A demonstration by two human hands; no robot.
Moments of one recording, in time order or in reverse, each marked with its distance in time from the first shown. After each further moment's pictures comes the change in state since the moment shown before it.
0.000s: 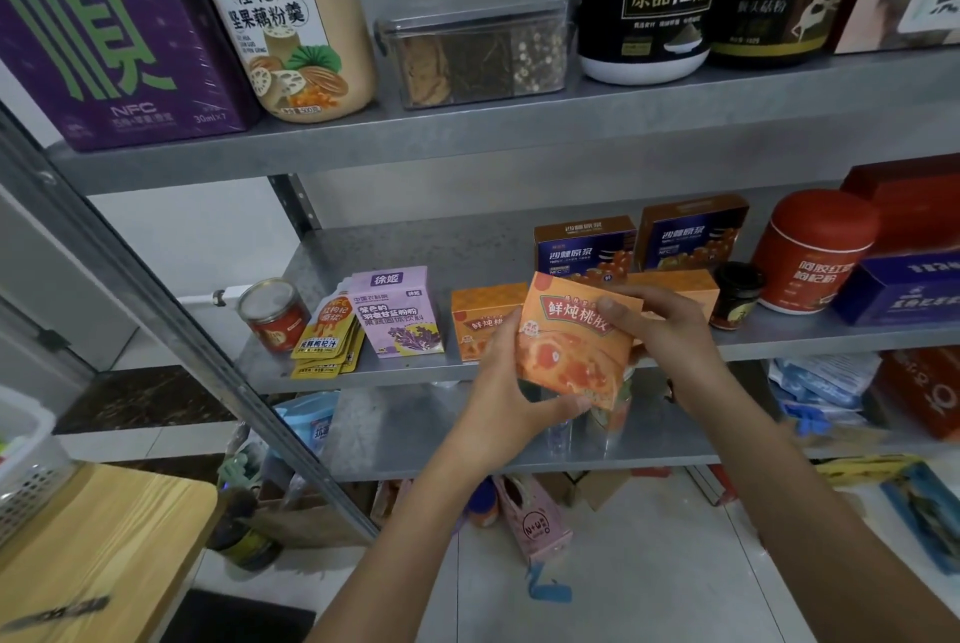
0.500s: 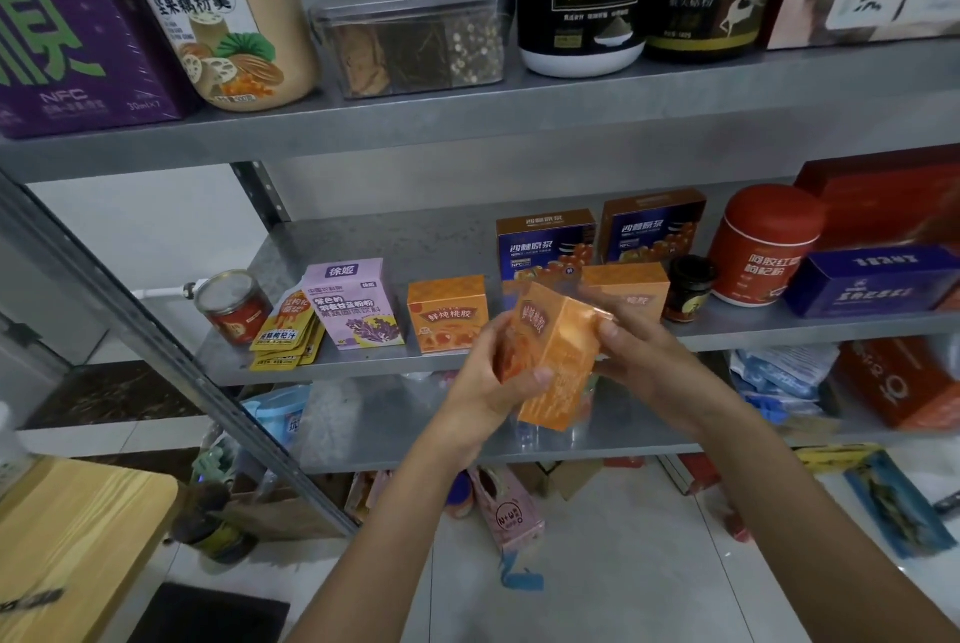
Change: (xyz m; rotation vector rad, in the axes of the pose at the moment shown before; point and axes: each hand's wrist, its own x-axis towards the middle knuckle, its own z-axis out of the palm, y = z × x) left_hand 0.009 0.003 0.037 -0.407 -0.130 -0.083; right_hand -0.017 0.020 -0.054 0.164 -0.413 0.077
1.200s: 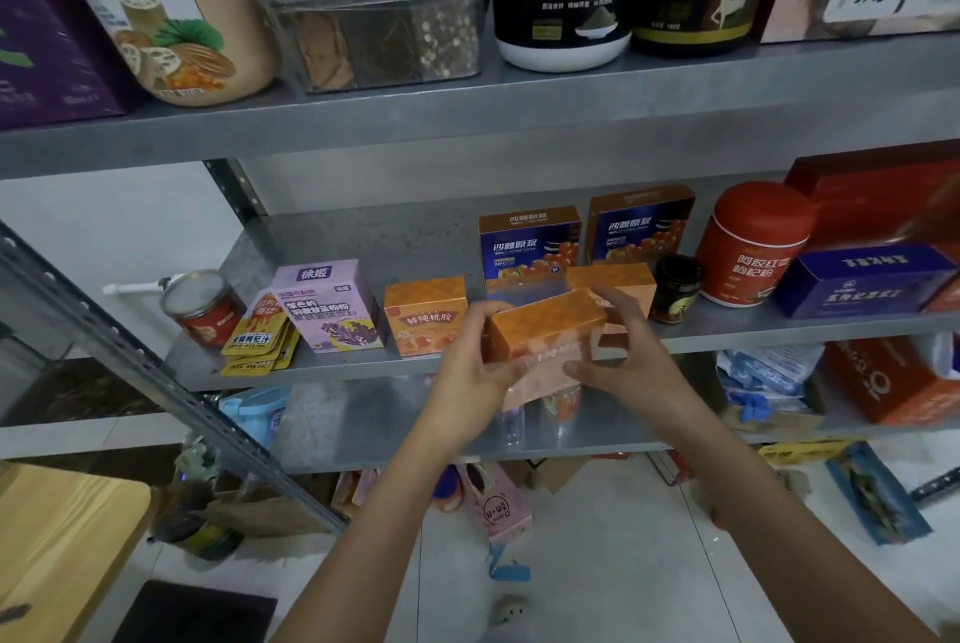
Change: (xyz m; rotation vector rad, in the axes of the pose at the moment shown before) left_hand 0.033 -0.002 0.003 0.293 0.178 0.199; right_hand 0.022 0.023 -0.016 -0.394 0.271 -0.030
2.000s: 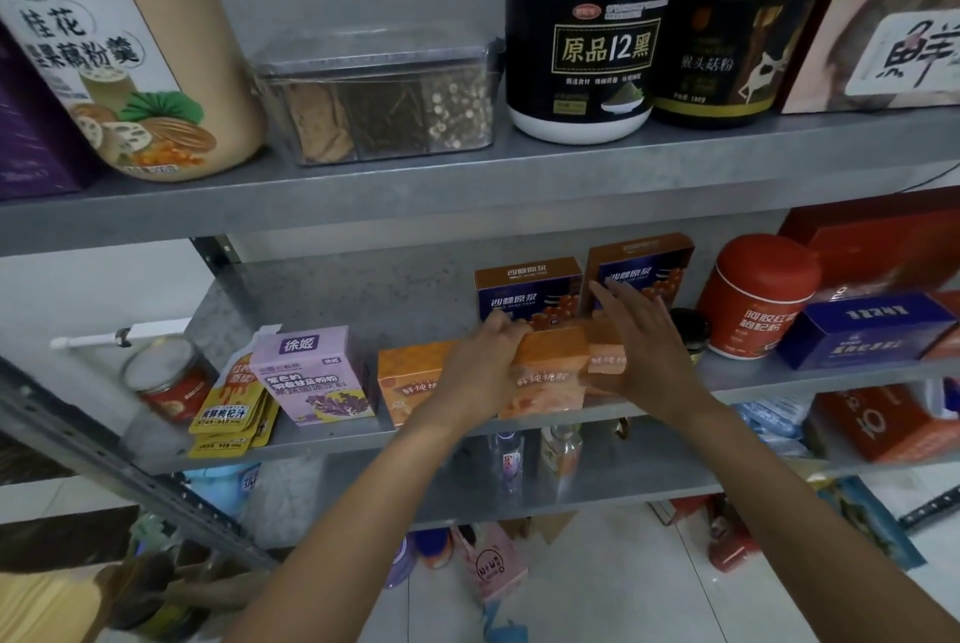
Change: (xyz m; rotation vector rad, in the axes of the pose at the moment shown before) left_hand 0.106 0.001 -0.014 0.865 -0.262 0.145; right_hand 0.102 0.029 -0.024 -0.865 0.195 -0.433
